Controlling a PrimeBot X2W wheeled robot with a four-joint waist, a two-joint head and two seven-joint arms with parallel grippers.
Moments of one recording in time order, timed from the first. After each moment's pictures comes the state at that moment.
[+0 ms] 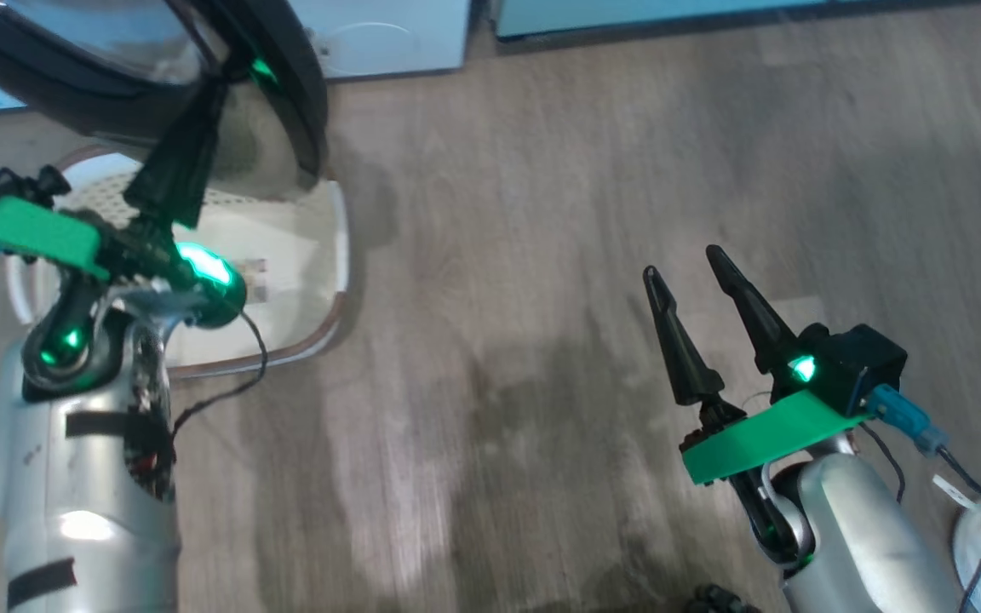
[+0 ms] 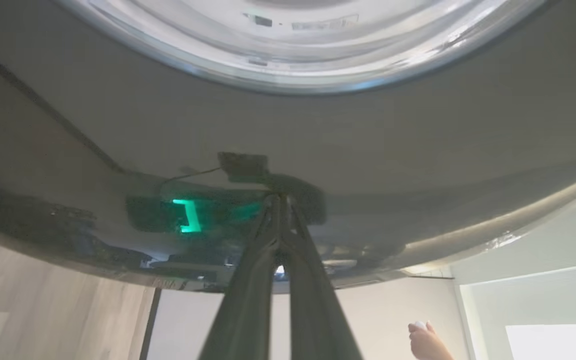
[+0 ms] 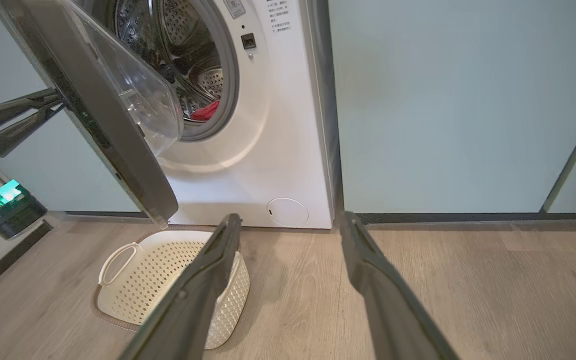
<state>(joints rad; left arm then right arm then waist) -0.57 0.03 0.14 0.34 -1.75 -0.05 0.49 -0.22 -0.06 0.22 0.18 0.28 0.13 -0.25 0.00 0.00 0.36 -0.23</state>
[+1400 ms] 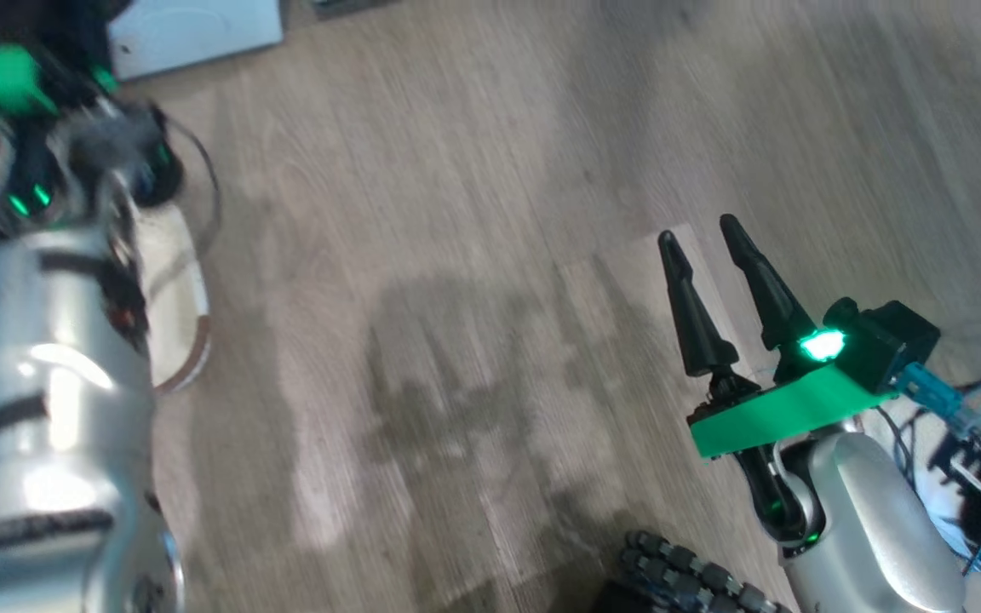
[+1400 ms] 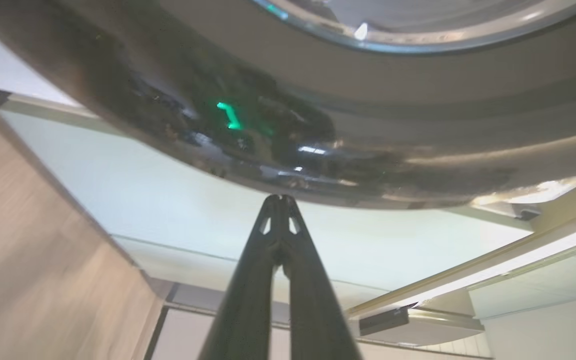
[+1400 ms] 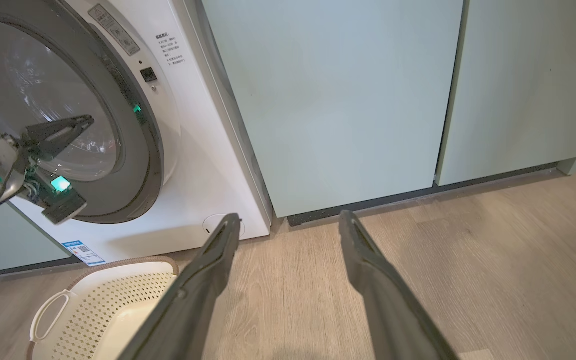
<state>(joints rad) -0.97 0.05 0.18 0.80 -1.64 -0.12 0.13 -0.25 -0.05 0.21 0.16 0.40 0.13 -0.25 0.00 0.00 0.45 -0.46</state>
